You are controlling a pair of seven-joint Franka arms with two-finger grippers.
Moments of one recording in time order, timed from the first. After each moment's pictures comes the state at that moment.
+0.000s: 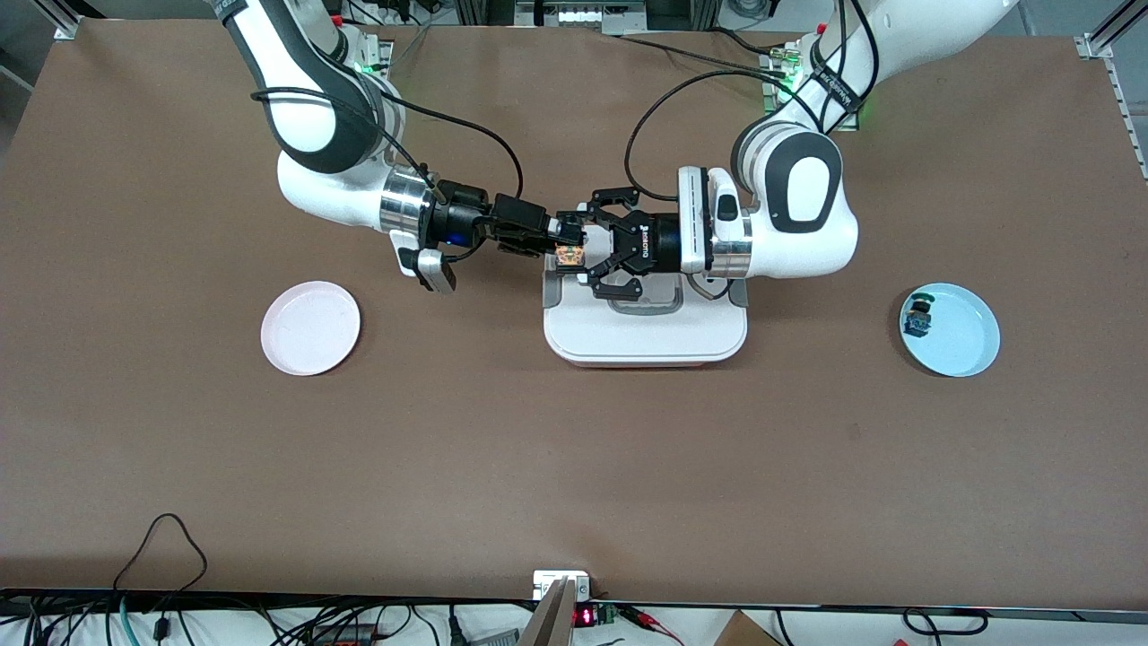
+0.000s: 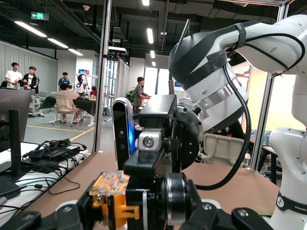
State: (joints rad) left arm 0.21 0.48 -0.83 -1.83 -1.68 2.24 2.20; right arm 0.54 0.23 0.04 -1.94 1.95 2.27 -0.58
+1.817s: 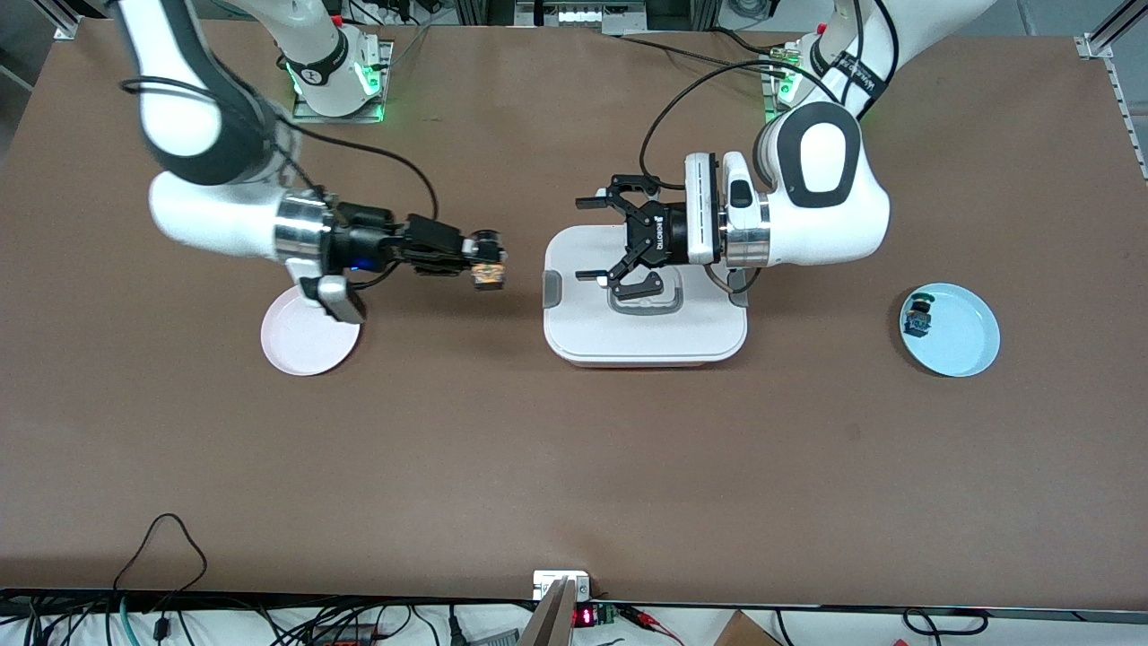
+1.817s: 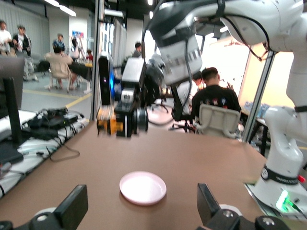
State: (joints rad) left arm 0.24 0.37 -0.83 -1.84 -1.43 2.27 1.92; right arm 0.28 0.19 0.00 -1.89 1.52 1.97 -0.42
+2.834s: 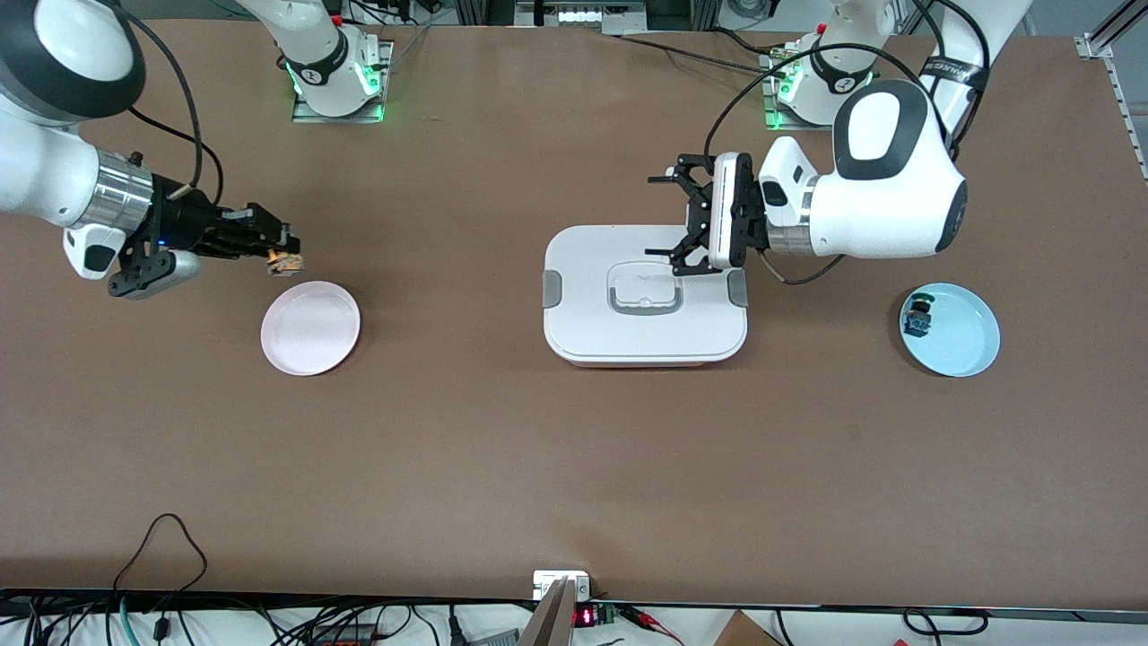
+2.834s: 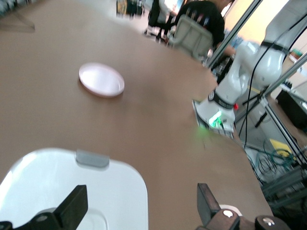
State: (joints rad) left arm 0.38 0.26 -0.82 -1.86 -0.83 1.94 1.25; right arm 0.04 0.04 0.00 -1.89 0.39 1.81 -0.21
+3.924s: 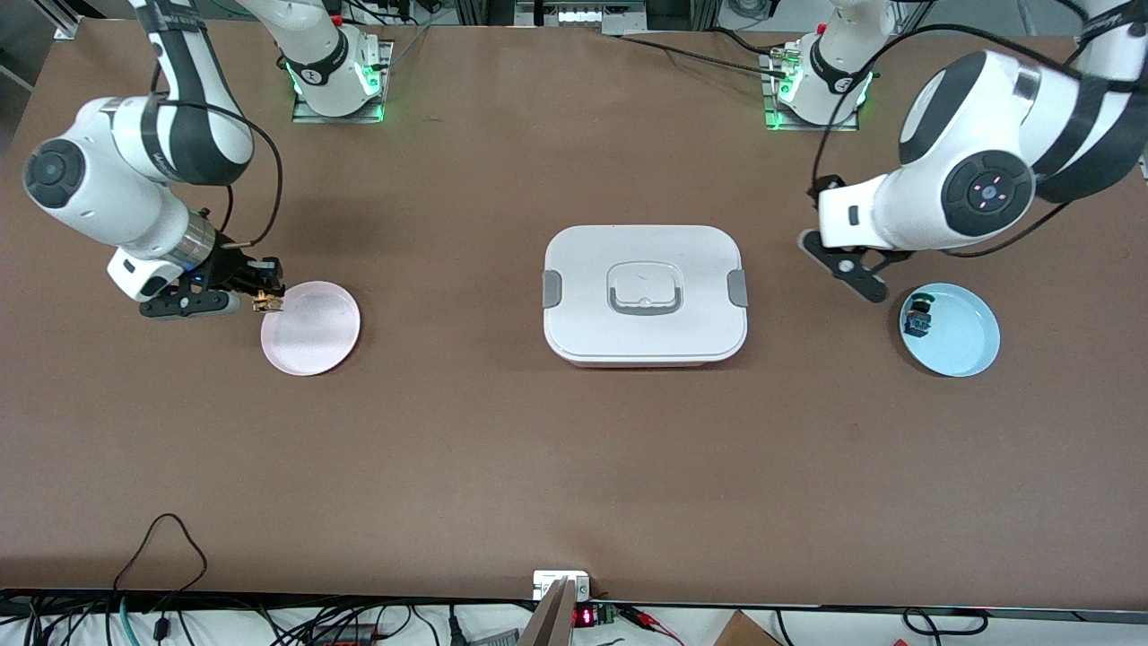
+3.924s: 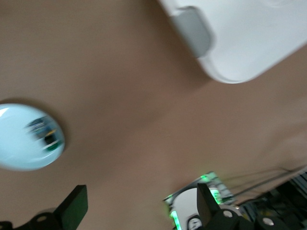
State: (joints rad) left arm 0.47 0.23 -0.81 -1.69 0.18 1.43 0.25; right arm 0.03 0.10 0.00 -2.21 0.10 2.31 -0.11
